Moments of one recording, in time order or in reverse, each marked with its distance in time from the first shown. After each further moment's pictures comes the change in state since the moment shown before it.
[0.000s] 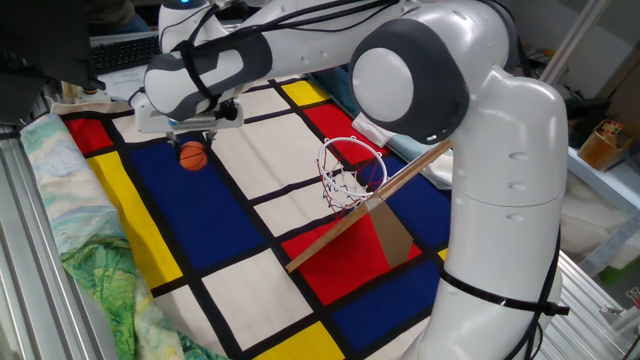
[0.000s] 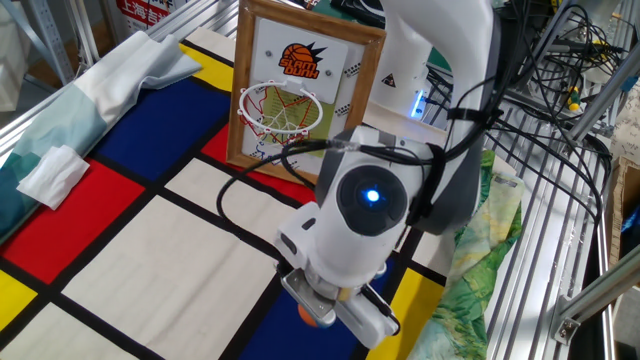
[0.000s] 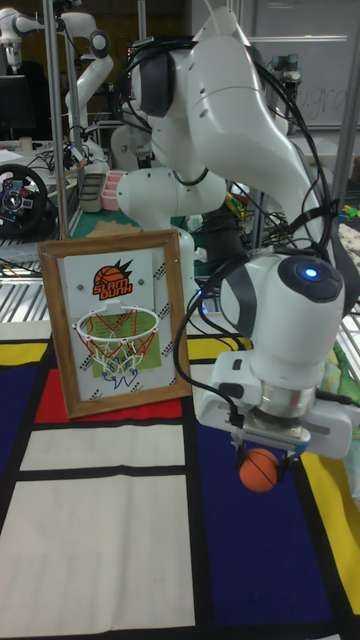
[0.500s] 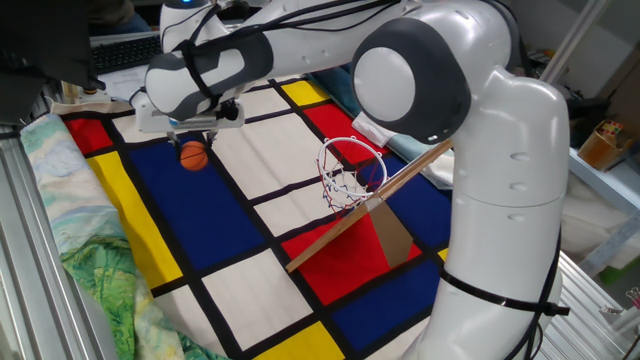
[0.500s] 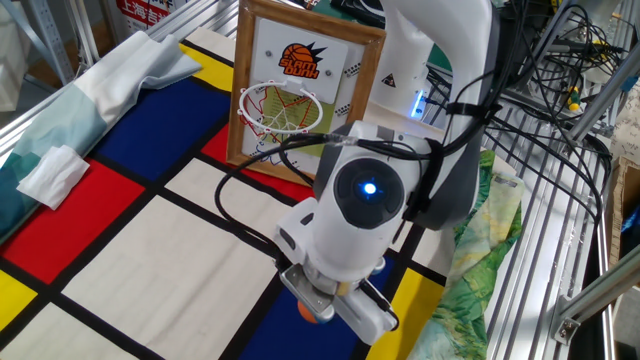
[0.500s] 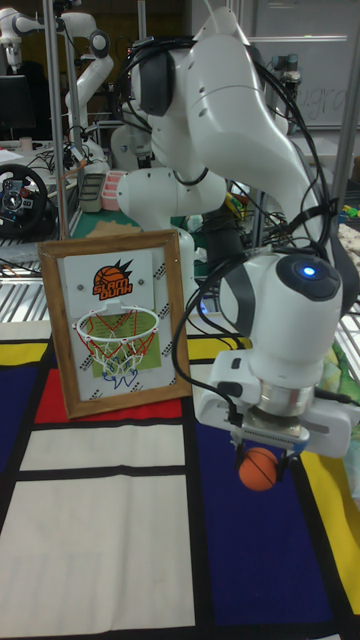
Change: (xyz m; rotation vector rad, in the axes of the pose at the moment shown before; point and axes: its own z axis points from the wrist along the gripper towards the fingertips) arm 0.001 -0.002 -0.001 -0.003 0.000 0.003
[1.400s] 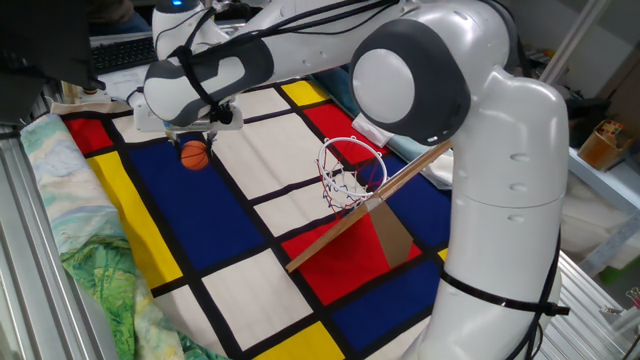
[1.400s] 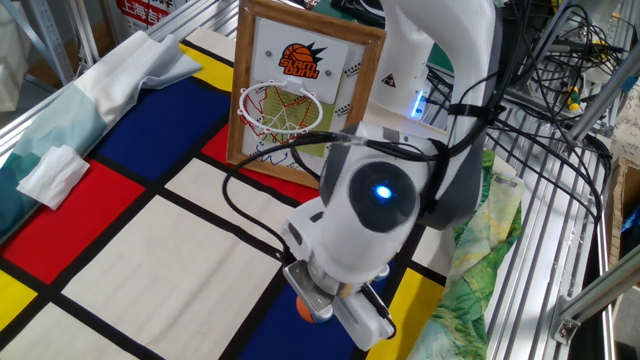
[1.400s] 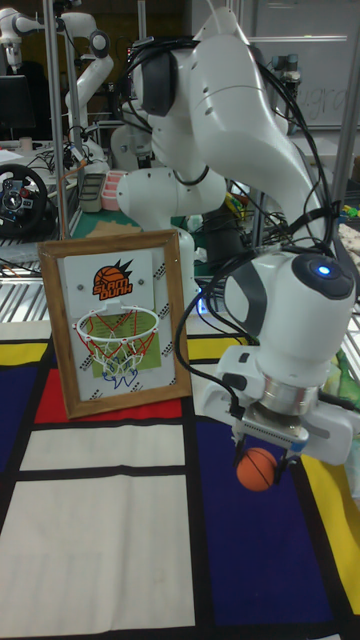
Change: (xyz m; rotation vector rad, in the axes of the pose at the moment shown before) arm 0.000 0.000 0.000 0.052 -0.034 0.124
